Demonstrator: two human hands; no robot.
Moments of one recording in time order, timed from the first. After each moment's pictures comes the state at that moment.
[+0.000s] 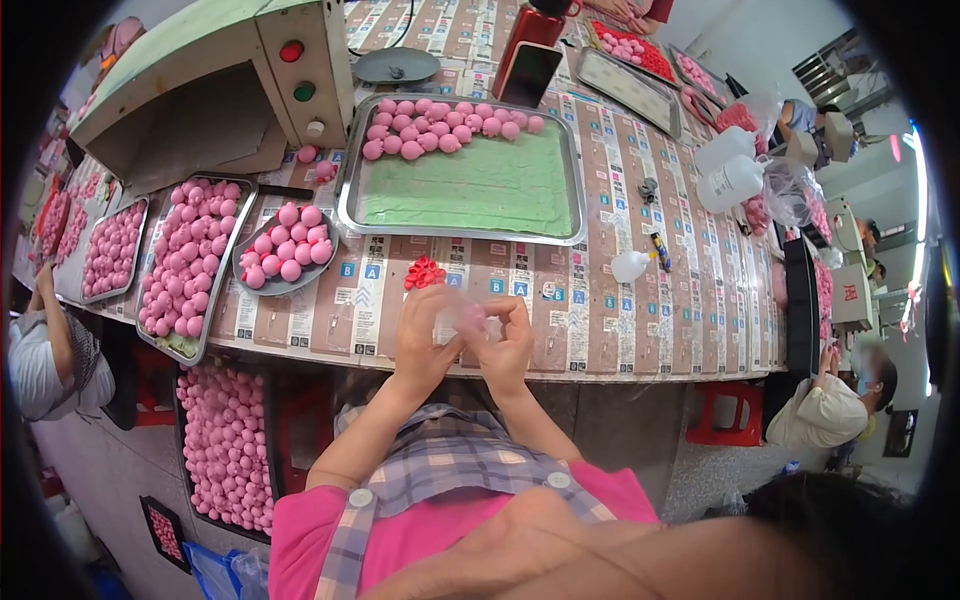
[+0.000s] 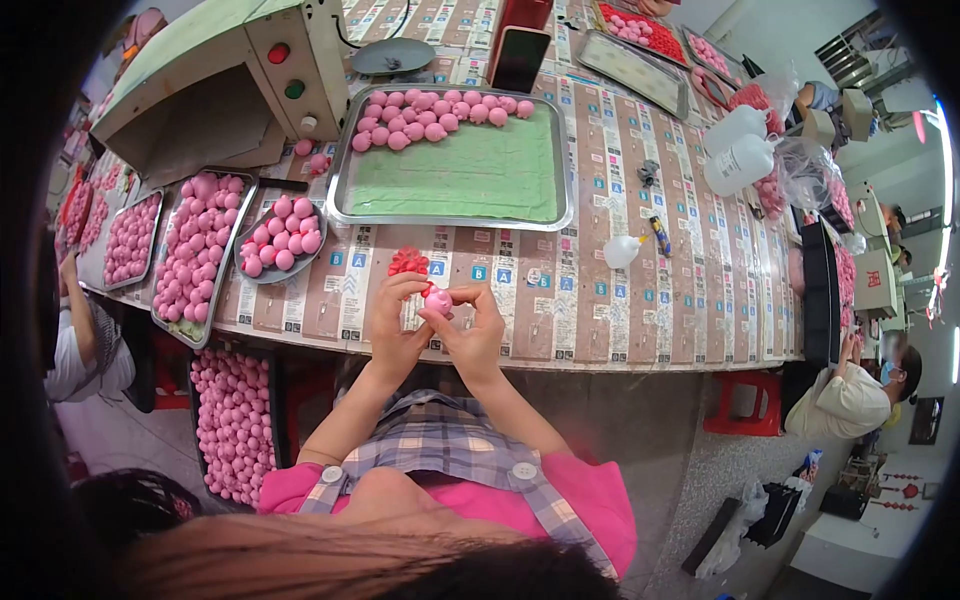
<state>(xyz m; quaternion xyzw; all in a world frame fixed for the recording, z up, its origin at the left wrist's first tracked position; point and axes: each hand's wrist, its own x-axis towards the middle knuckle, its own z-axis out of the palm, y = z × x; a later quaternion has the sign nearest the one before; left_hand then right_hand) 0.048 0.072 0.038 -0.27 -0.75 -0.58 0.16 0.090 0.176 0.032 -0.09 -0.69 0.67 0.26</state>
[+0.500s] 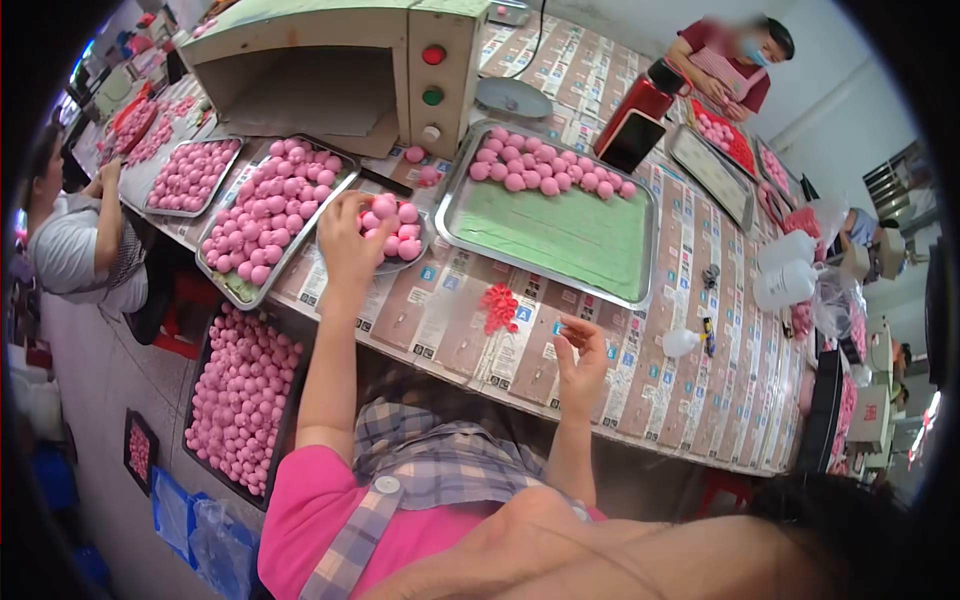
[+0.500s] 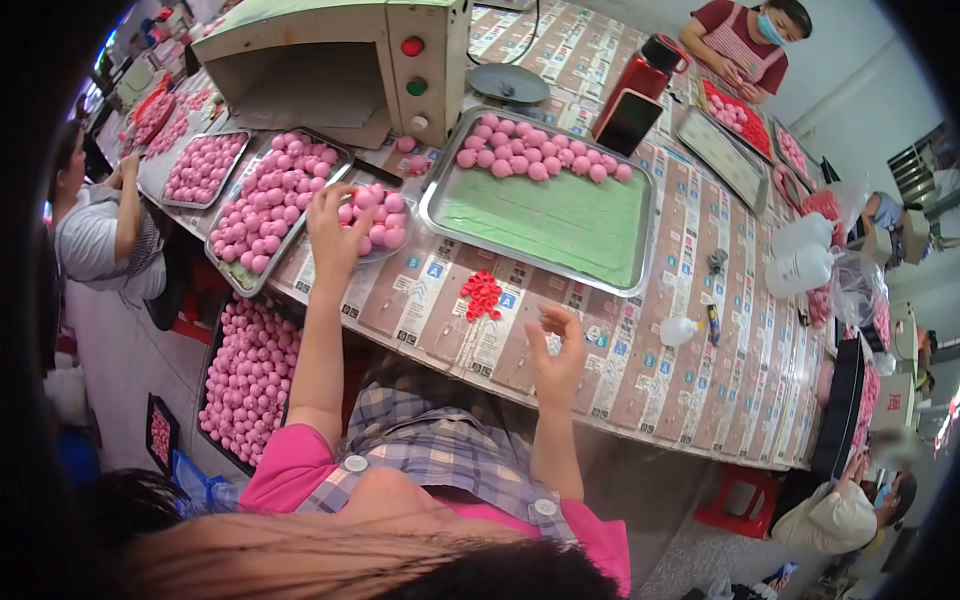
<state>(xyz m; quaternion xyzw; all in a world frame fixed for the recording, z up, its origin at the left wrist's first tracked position) -0.068 -0.059 0.064 -0.06 -0.88 -0.32 0.34 0.077 0.212 0.035 -0.09 -0.75 0.62 0.21</state>
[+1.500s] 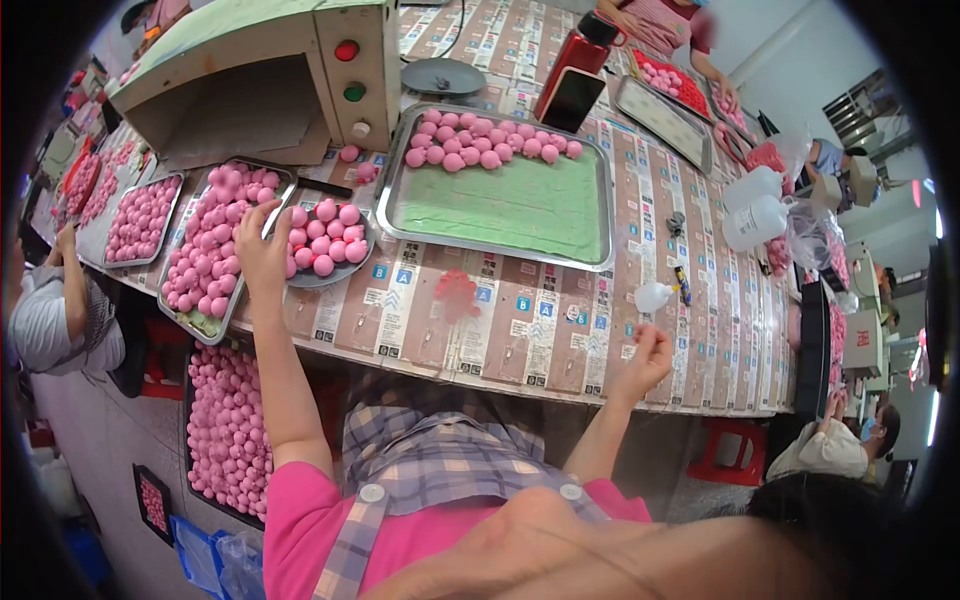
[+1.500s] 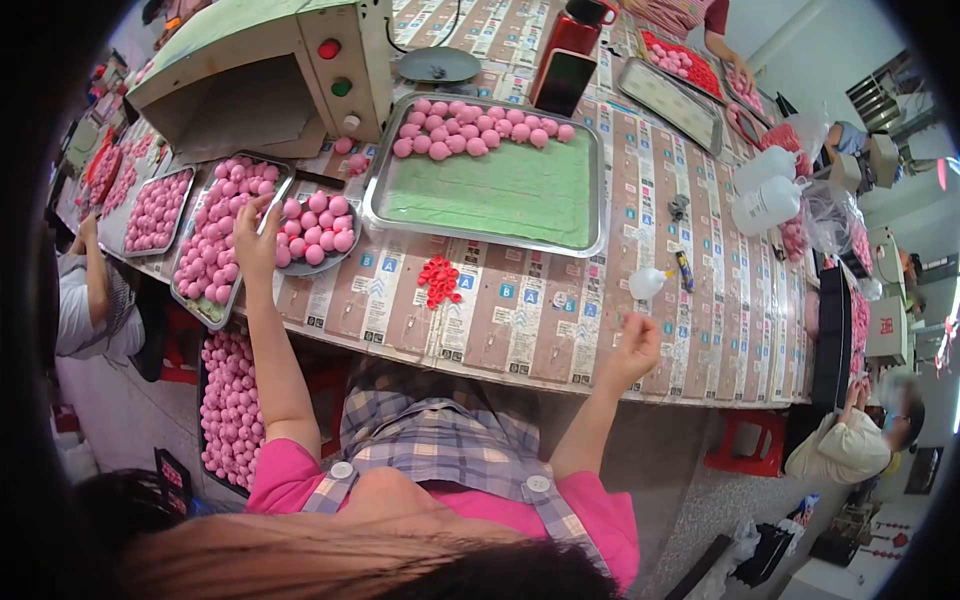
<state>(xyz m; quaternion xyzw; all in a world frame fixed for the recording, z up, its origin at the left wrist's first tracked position) -0.090 -0.102 0.062 -0.04 -0.87 -0.42 0.27 0.123 0.319 0.026 -0.28 -0.67 0.52 0.45</state>
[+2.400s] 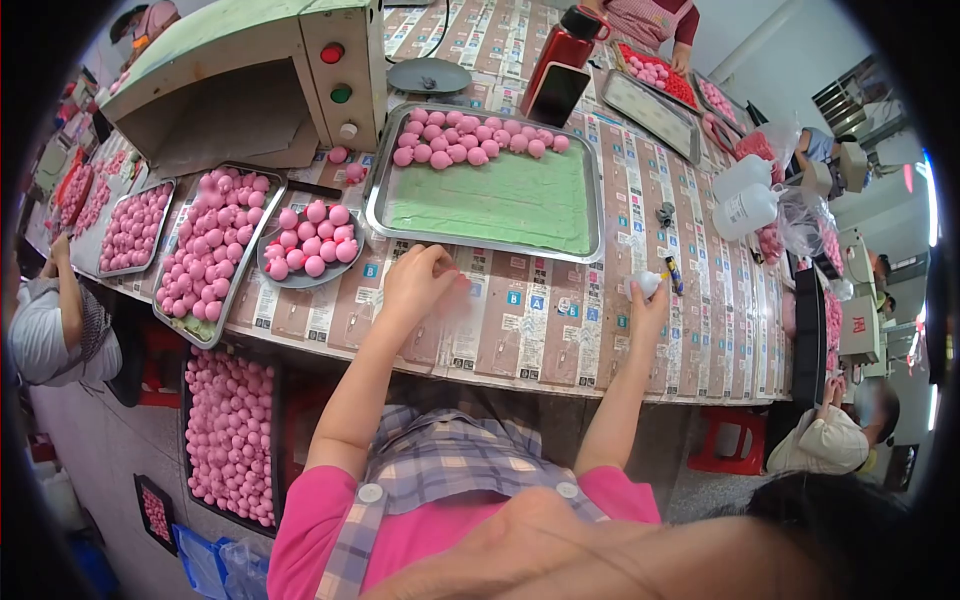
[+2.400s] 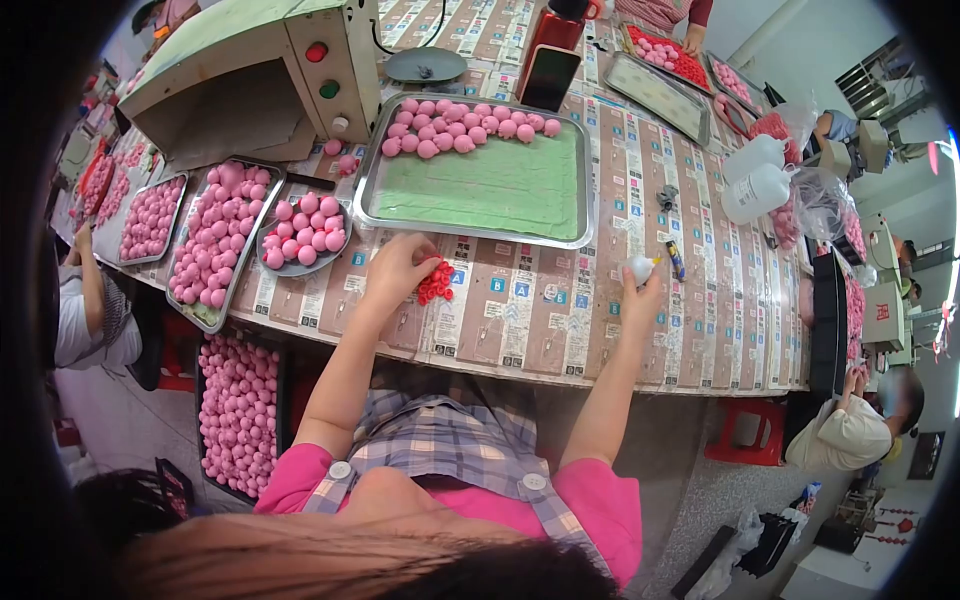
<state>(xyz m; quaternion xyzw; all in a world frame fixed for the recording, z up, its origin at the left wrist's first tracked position) -0.031 0.059 0.020 -0.18 -0.90 -0.40 -0.01 0.087 0.403 0.003 -0.34 -0.85 0.31 0.26</state>
